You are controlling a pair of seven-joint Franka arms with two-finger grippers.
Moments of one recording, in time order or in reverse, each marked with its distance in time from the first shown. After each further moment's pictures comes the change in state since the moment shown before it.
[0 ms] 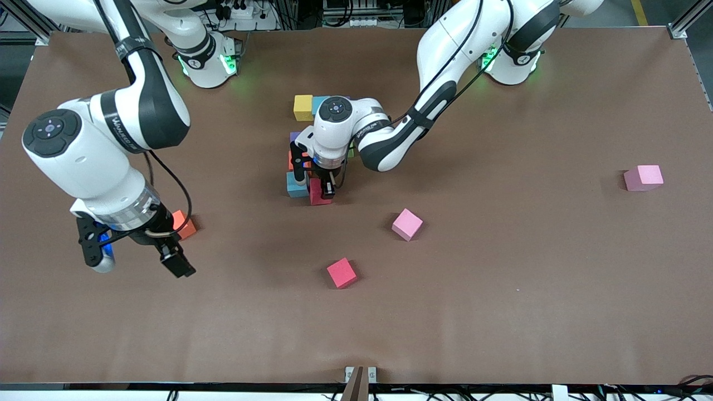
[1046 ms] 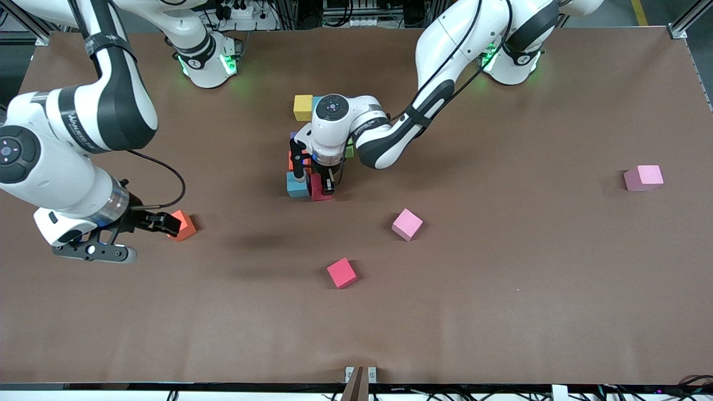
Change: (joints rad) left arm -0.003 -0.001 -0.024 -0.005 0.000 -0.054 0.000; right arm -0.013 -0.015 -0.075 0.049 0.000 -0.300 -0.898
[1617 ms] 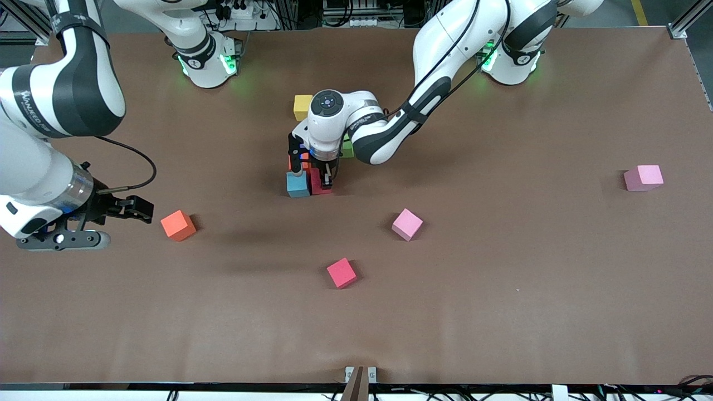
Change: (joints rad) left arm -0.005 -0.001 -0.015 0.000 0.000 -0.031 0.019; right arm -0.040 -0.047 -0.010 0.002 0.000 -0.053 -0.156
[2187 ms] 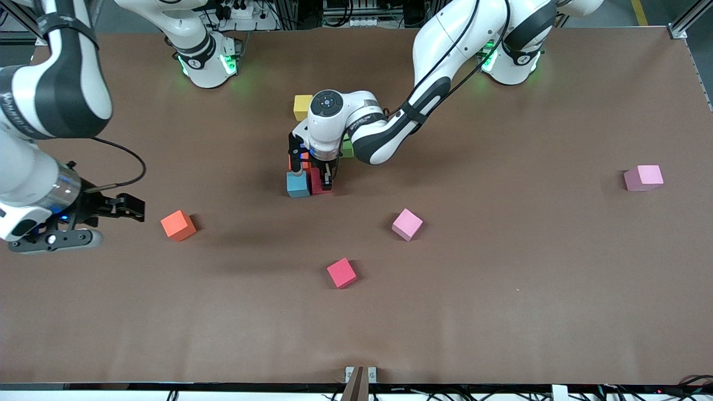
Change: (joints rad) left arm -0.002 0.005 0.000 -0.006 0.001 -0.008 0.009; right arm -0.059 -0.002 0.000 0.000 0.030 -0.005 -0.161
